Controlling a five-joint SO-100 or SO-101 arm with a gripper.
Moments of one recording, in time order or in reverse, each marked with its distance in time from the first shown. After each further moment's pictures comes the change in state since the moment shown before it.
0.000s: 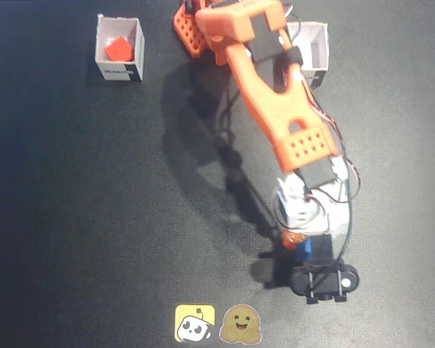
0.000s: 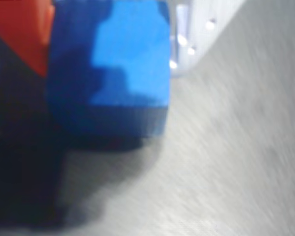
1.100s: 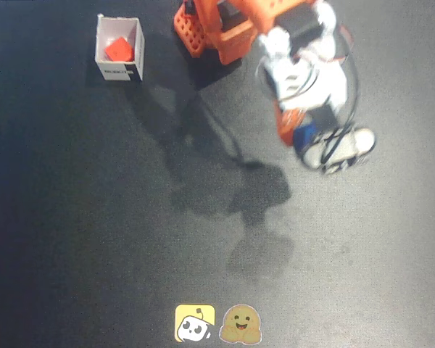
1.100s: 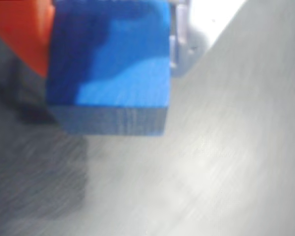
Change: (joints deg) arm -12.2 54.8 36.2 17.4 -3.8
